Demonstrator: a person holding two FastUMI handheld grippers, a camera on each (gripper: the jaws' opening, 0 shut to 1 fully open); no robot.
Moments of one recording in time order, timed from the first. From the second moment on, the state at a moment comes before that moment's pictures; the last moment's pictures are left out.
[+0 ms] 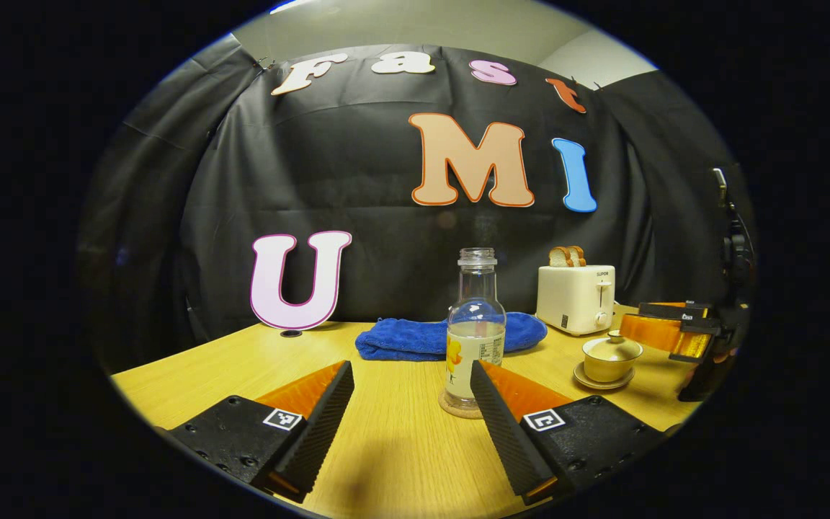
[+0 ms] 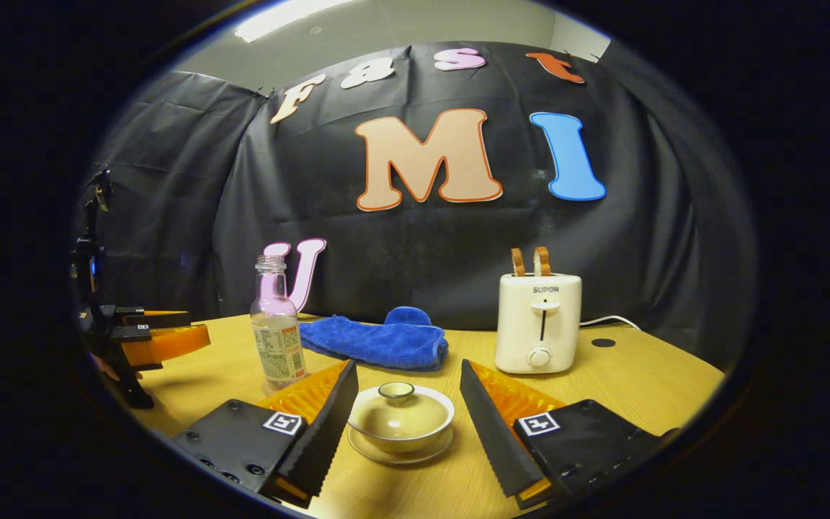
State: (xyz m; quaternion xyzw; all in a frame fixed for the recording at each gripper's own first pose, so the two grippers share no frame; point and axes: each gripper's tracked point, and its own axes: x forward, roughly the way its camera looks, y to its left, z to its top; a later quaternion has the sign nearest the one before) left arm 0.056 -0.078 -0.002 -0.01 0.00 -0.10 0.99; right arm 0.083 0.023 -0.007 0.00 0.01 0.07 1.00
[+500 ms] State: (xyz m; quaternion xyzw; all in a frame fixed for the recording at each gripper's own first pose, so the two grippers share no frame) left arm 0.056 -0.075 -0.001 -0.01 0.00 -0.10 1.00; right arm 0.017 -0.057 0.001 0.00 -0.01 -0.09 1.00
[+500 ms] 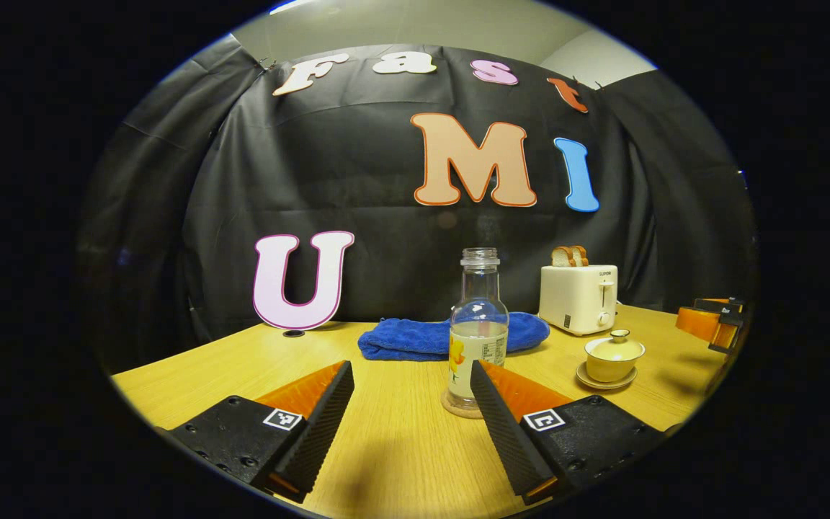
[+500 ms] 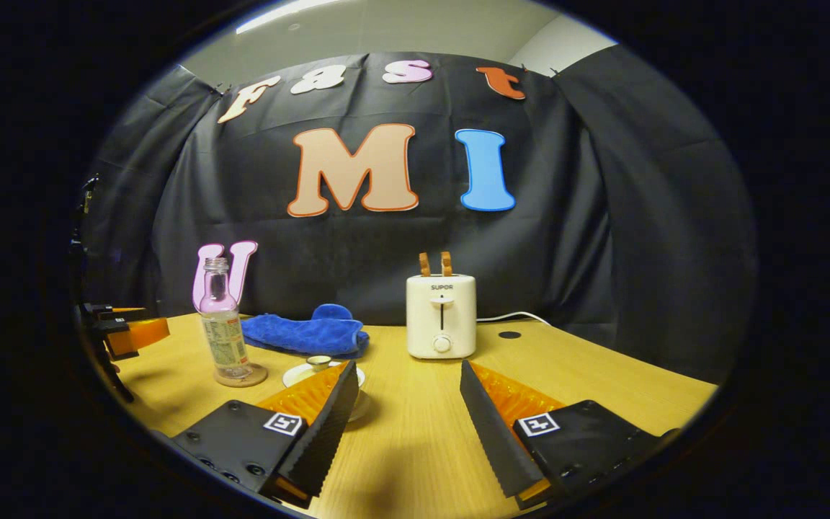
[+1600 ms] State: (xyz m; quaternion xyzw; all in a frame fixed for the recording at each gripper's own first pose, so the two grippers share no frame) left arm 0.056 -0.070 -0.001 -0.01 0.00 -0.08 1.00; right arm 0.011 -0.072 0.000 0.00 -0.01 -0.13 0.99
